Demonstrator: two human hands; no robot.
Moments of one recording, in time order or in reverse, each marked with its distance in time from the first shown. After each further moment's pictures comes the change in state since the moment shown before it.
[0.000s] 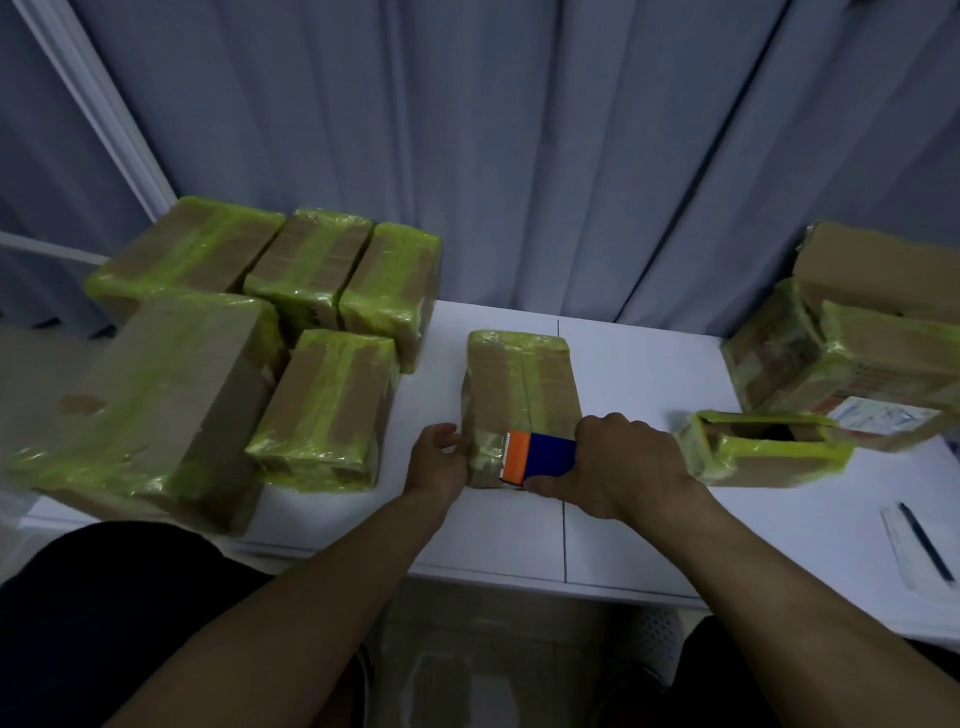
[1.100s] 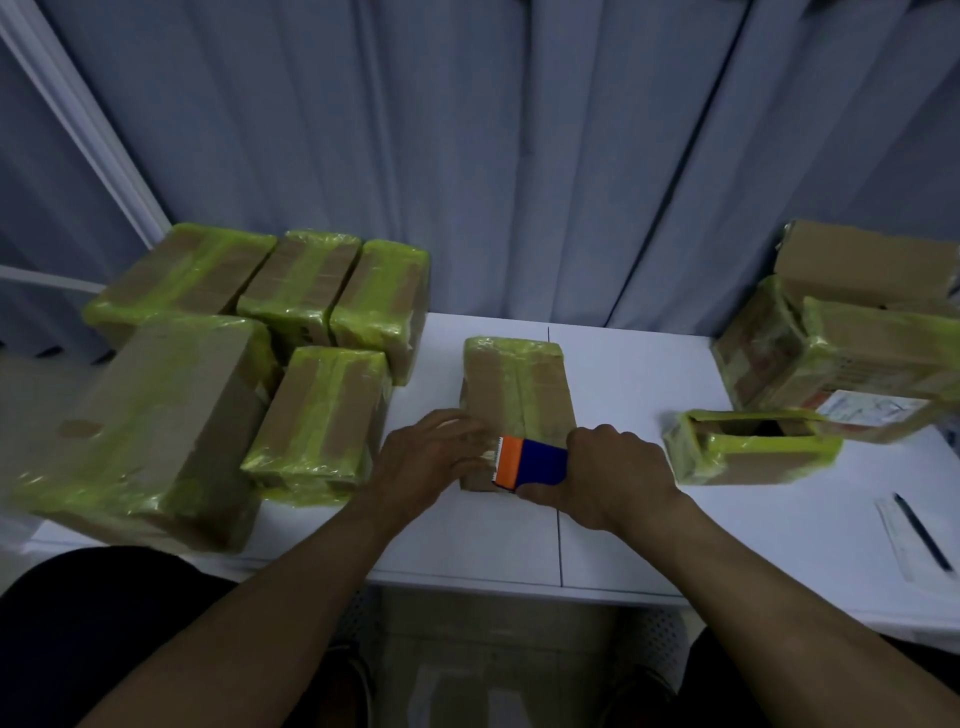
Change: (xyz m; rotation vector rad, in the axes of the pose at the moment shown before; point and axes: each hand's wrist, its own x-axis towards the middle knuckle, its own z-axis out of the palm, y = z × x) left_hand 0.016 0.010 -0.040 0.754 -0.171 1.224; right_hand -0.007 0.008 0.011 0.059 0.069 0.006
